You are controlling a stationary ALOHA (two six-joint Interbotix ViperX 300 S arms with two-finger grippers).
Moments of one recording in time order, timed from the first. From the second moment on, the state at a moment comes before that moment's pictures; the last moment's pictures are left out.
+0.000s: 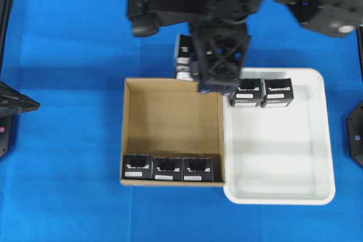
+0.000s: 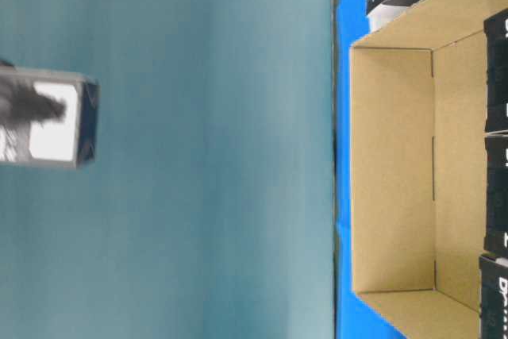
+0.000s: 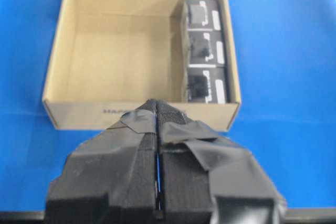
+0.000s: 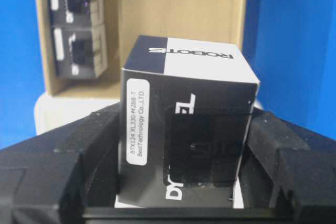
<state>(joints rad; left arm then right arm) -0.03 -1.18 1.04 0.02 0.52 -0.06 -0.17 0.12 -0.39 0.13 1.55 -0.15</state>
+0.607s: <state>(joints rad) -0.03 -1.19 1.03 0.02 0.52 -0.06 -0.18 -0.24 -0.03 0.11 1.54 -0.05</state>
